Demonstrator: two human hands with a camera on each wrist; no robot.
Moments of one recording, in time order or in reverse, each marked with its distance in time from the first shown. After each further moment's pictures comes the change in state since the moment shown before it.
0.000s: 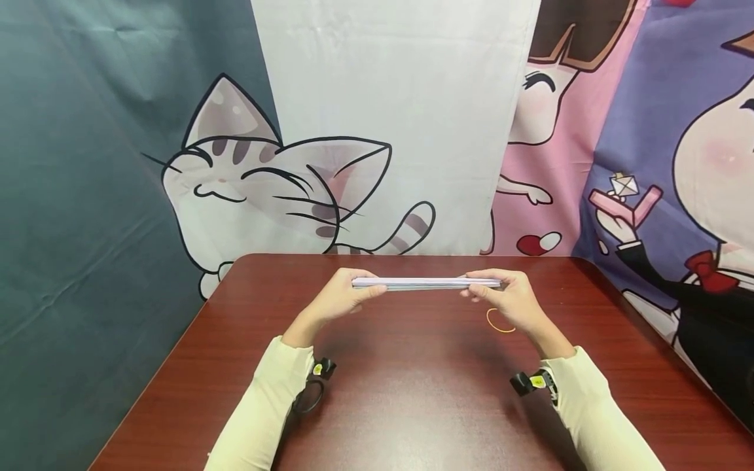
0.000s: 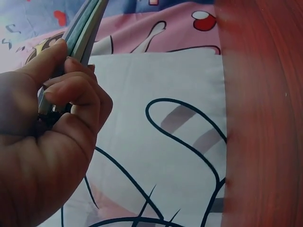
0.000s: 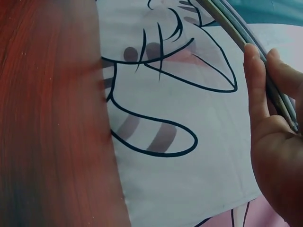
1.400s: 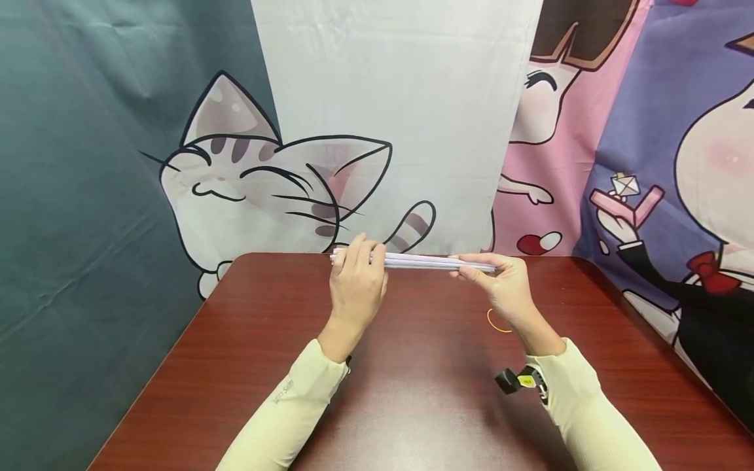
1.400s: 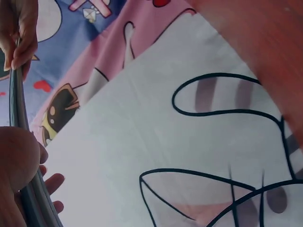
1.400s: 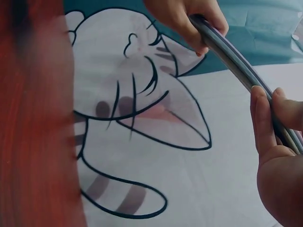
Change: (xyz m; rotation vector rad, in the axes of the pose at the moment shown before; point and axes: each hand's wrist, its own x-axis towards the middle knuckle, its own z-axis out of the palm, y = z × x) left_hand 0.009 0.030 0.041 1.320 0.961 0.700; right_hand 0.018 -0.048 0.034 0.085 0.177 -0.131
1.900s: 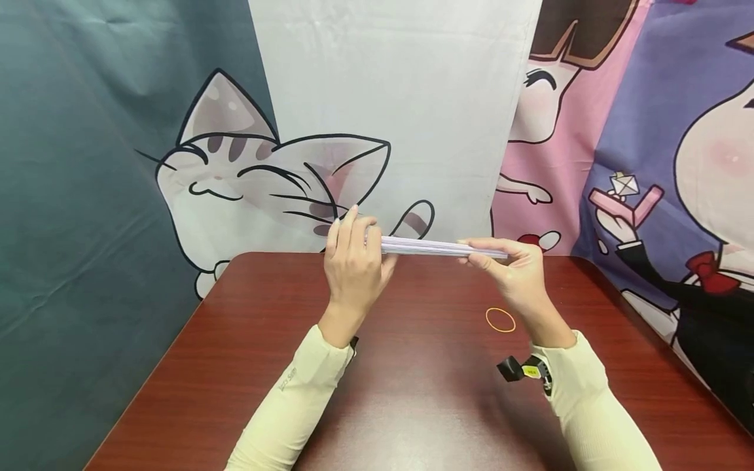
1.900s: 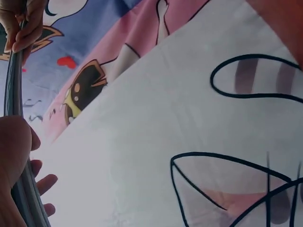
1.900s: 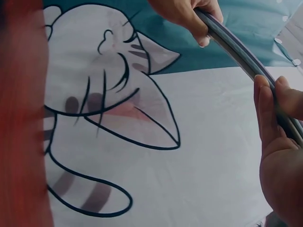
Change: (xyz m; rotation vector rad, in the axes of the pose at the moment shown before) left_hand 0.036 0.003 -0.008 -0.068 0.113 -0.070; right_hand 0.014 -0.025 -0.006 0.129 -0.010 -0.145
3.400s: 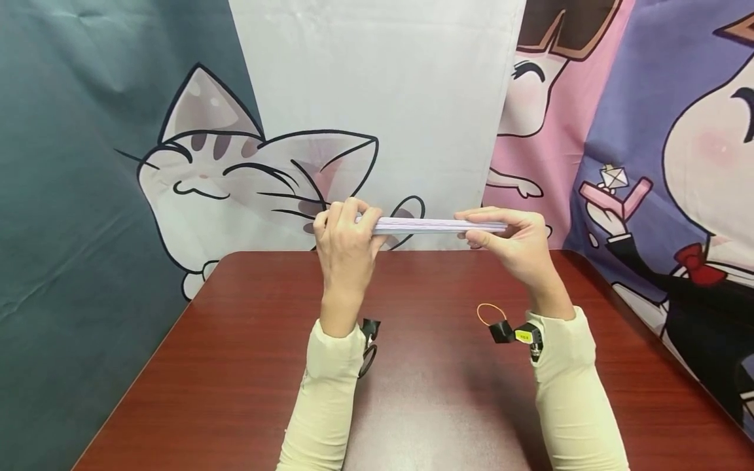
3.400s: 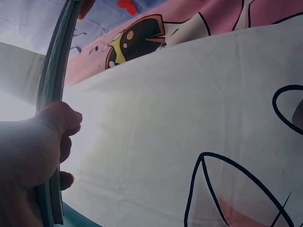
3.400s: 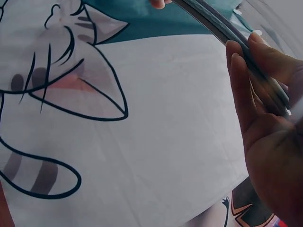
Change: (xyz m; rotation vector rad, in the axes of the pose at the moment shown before) left_hand 0.031 0.011 -0.002 -0.144 -0.083 -0.133; right_hand 0.033 -0.015 -0.024 -0.018 -0.071 -0.006
